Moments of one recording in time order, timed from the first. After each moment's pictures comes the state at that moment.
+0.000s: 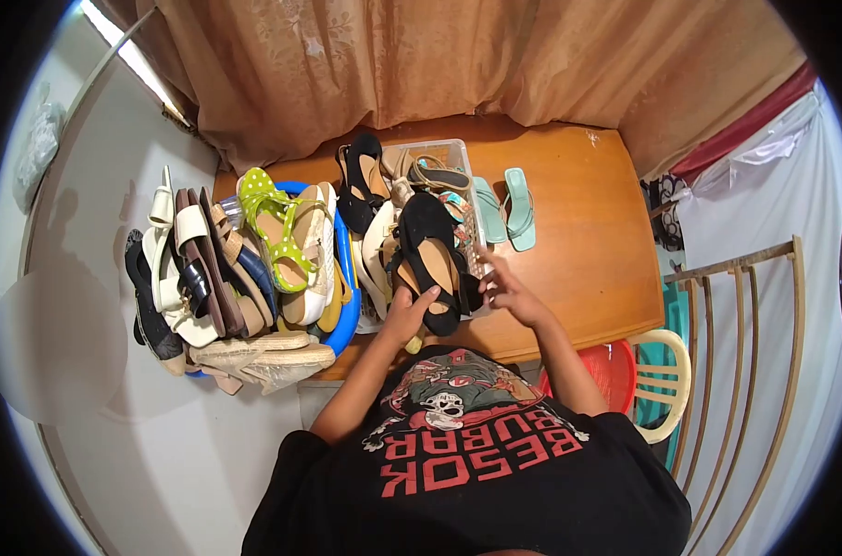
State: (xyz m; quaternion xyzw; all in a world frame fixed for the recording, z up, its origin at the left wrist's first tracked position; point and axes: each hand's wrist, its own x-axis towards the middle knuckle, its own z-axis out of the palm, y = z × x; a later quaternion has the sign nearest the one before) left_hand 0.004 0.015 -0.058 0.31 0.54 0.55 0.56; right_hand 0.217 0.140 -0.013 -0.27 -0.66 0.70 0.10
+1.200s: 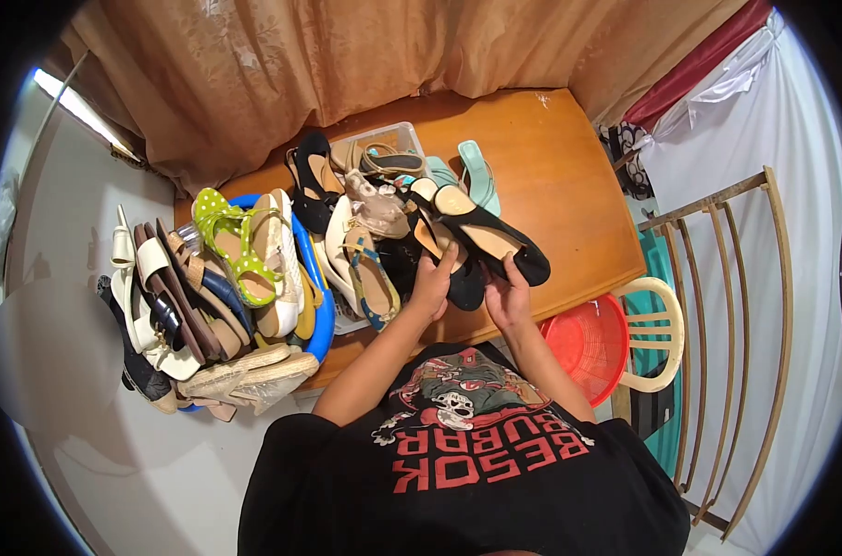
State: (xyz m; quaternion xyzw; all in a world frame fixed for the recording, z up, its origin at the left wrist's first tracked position) left_hand 0.086 0.072 -0.054 0.17 0.38 0.63 0.66; right_hand 0.230 0.082 -0.040 -0.30 -0.11 0.74 0.59
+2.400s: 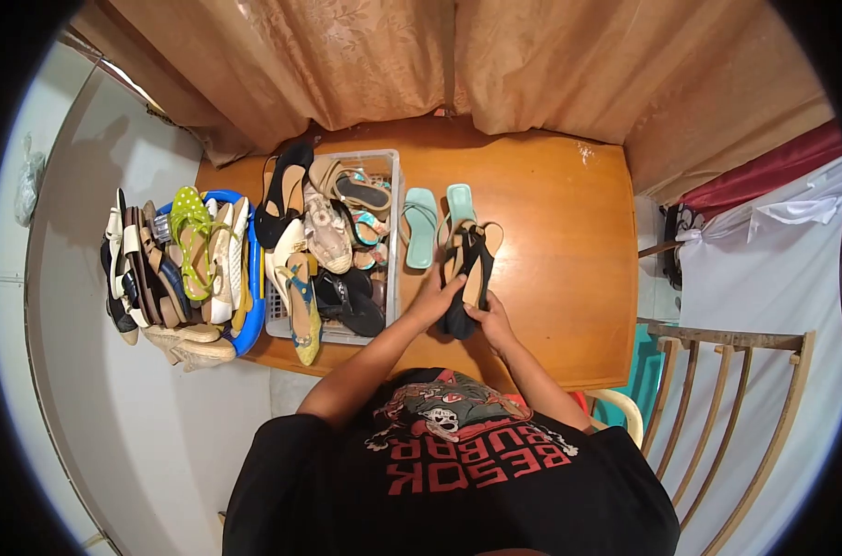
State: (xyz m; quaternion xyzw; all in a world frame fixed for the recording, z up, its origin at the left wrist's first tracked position) left_hand 0.210 0.218 -0.103 0.28 0.63 0.54 0.48; right_hand 0.367 0.254 -0.135 -0.41 -0.43 0.77 0.23
